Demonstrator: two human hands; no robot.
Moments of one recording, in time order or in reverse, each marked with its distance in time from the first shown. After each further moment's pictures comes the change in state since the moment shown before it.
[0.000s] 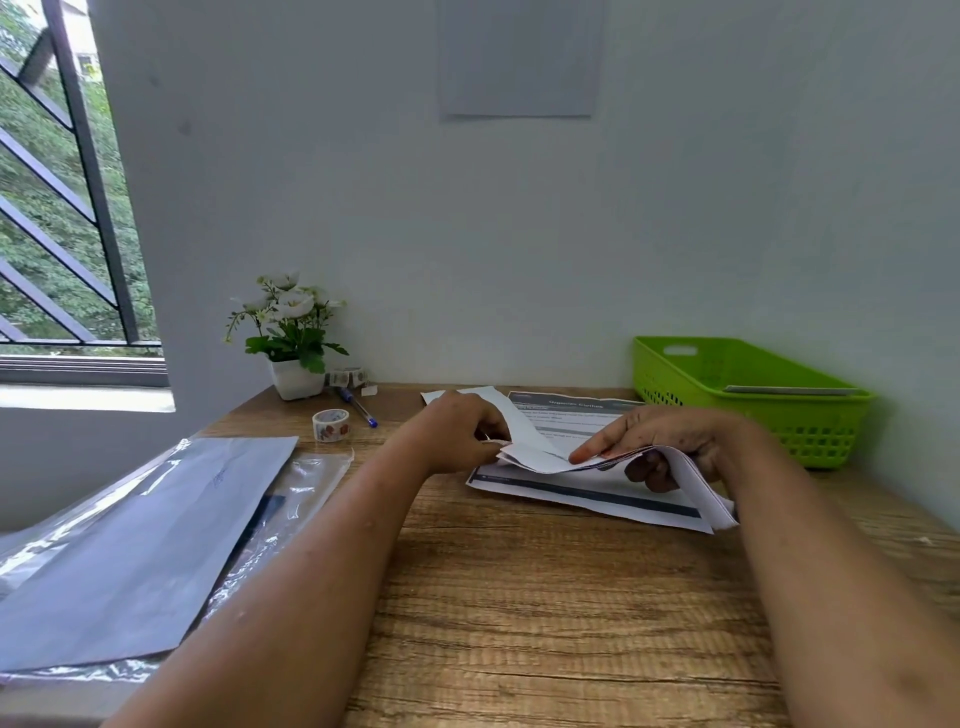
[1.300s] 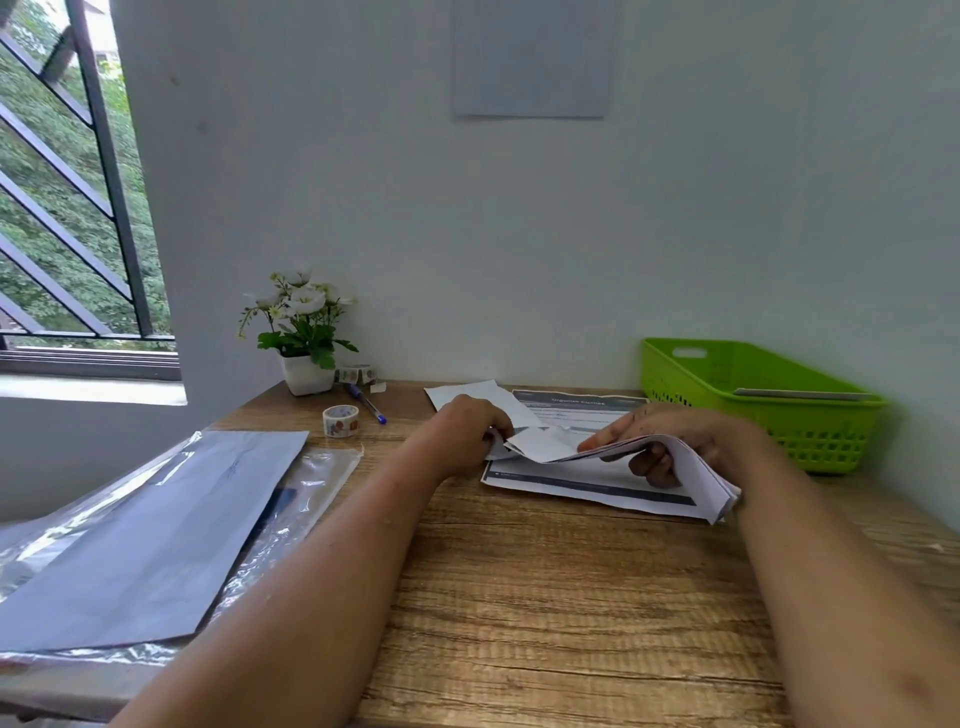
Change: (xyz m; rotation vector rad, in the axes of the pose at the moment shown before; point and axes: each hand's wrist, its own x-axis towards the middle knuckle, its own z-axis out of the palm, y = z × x) left_hand 0.006 -0.005 0.011 0.102 0.026 -0.051; right_hand 0.010 0.001 -0.005 0.085 0.018 0.029
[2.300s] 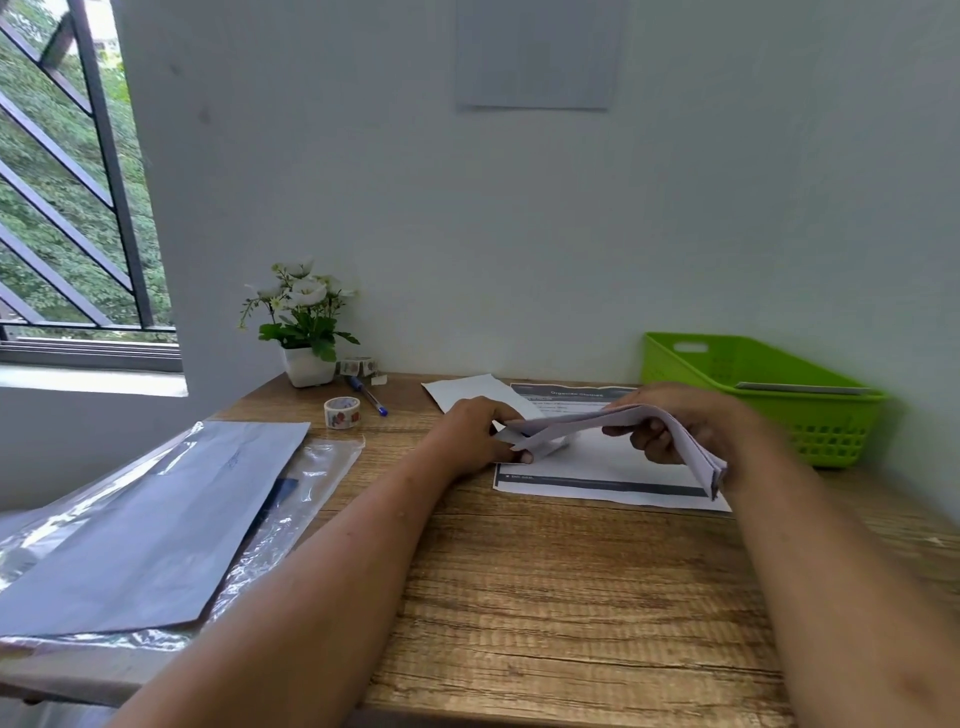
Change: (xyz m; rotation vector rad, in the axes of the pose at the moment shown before) left_hand 0.000 0.004 0.014 -0.332 -0.006 -0.142; right_hand 0.003 -0.012 0.003 0.157 0.191 0.027
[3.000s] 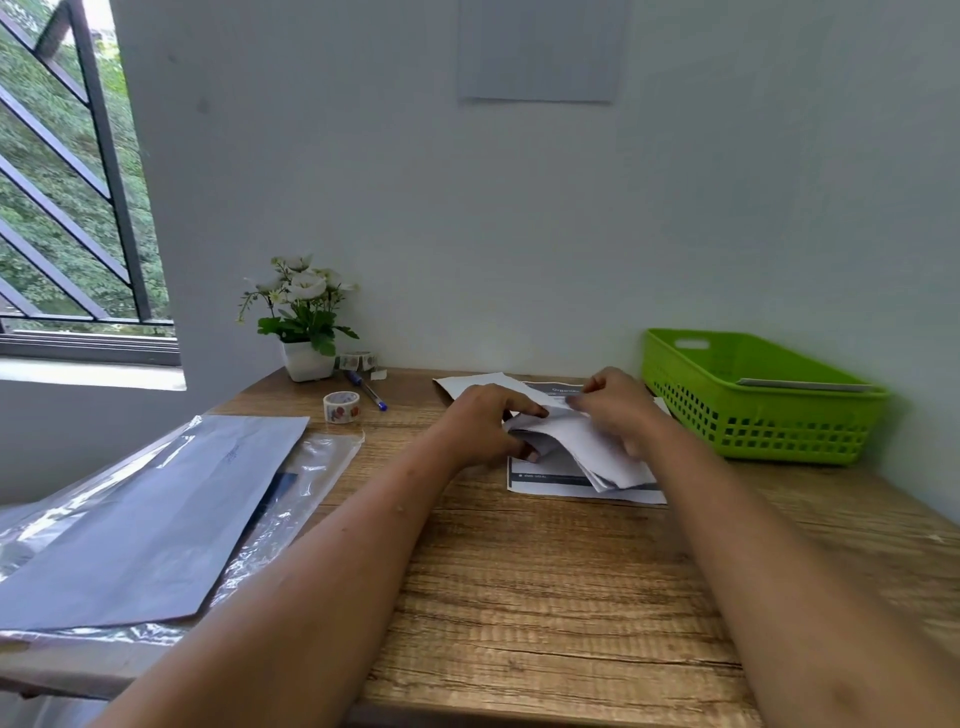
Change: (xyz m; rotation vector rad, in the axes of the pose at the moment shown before) left_hand -0.004 0.014 -0.004 -0.020 0.050 0.099; right_hand 0.031 0.005 0.049 -0.248 0.506 -0.331
